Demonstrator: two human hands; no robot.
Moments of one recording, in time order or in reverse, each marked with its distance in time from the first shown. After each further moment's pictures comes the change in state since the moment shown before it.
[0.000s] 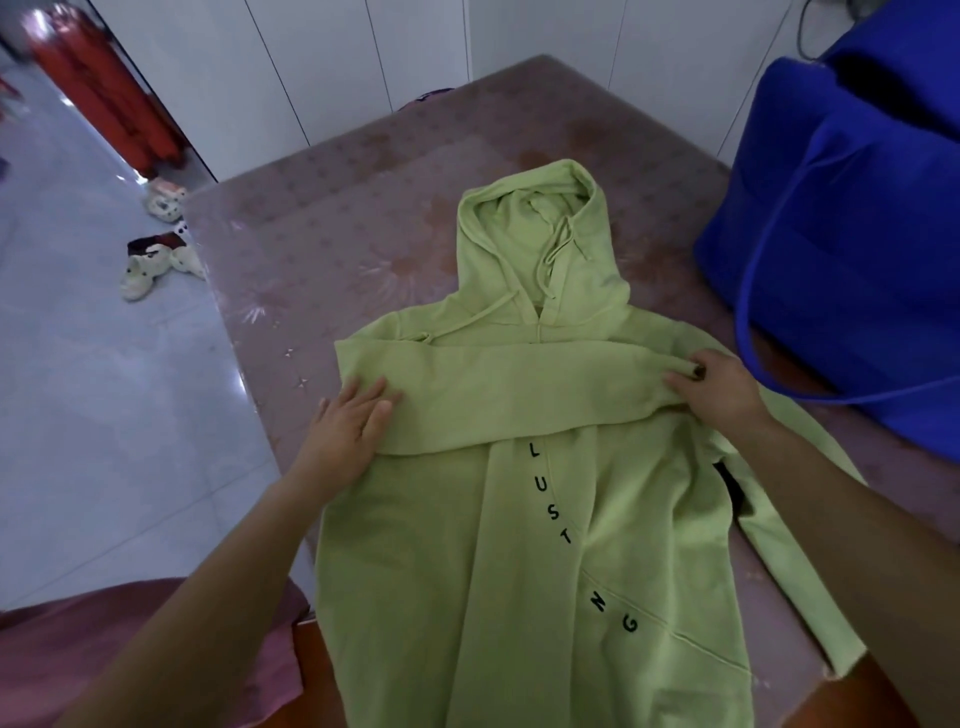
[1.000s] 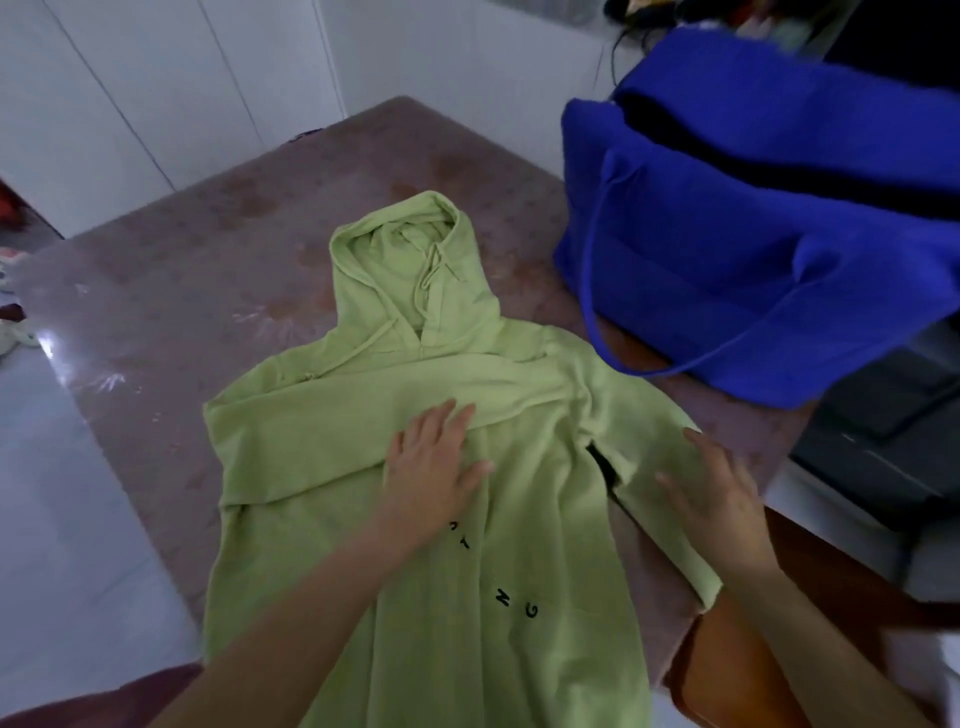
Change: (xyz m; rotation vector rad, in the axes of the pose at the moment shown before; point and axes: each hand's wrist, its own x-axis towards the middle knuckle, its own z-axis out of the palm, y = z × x) left_hand -0.014 0.193 0.068 0.150 -0.006 0.301; right_hand -0.139 0.130 -0.020 0.035 0.295 0.012
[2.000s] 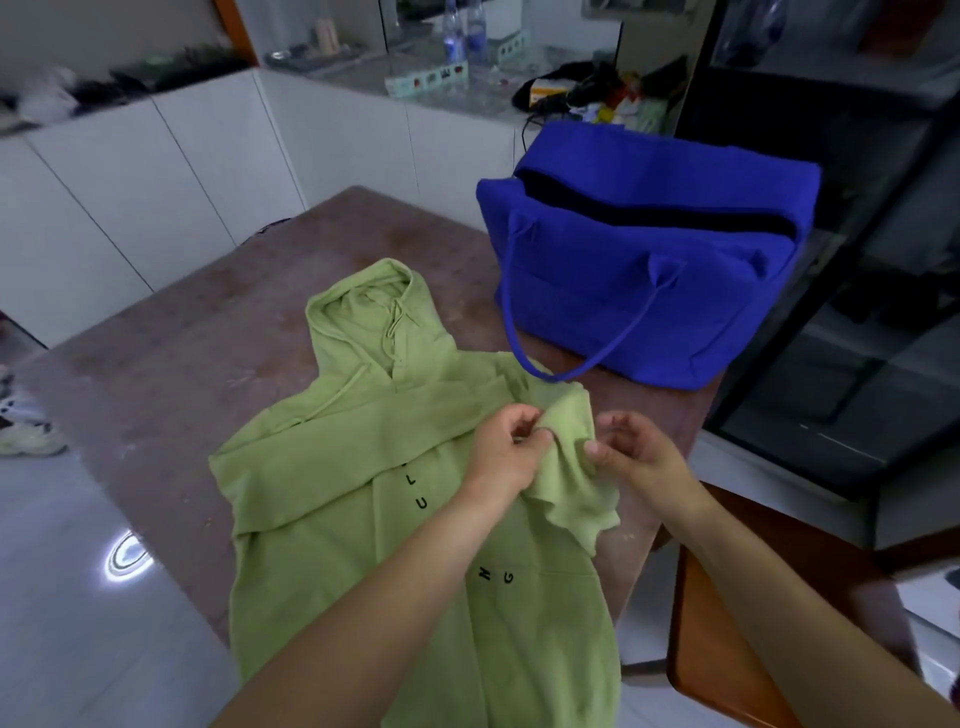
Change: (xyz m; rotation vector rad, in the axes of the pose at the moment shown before) left_hand -0.024 0.138 -0.052 -1.016 -0.059 -0.107; right_hand -0.041 -0.082 -0.066 0.951 -0.239 0.045
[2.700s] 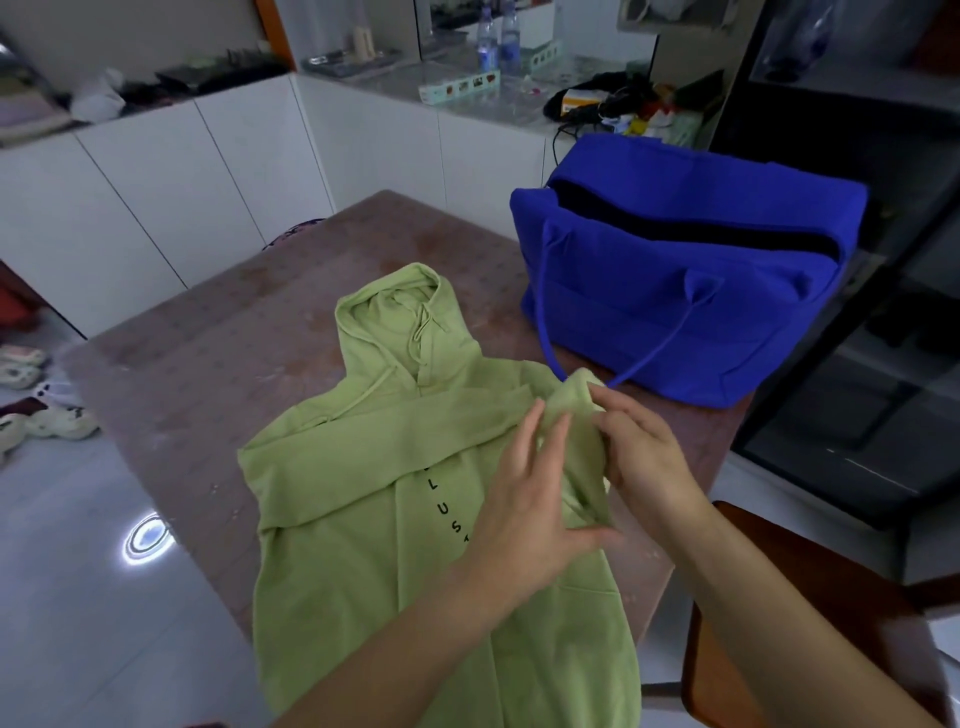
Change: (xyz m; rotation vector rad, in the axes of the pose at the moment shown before) left_hand -0.058 0.004 -0.021 0.646 -0.043 0.461; right_hand -0.007 -0.064 0.057 0.213 0.082 0.049
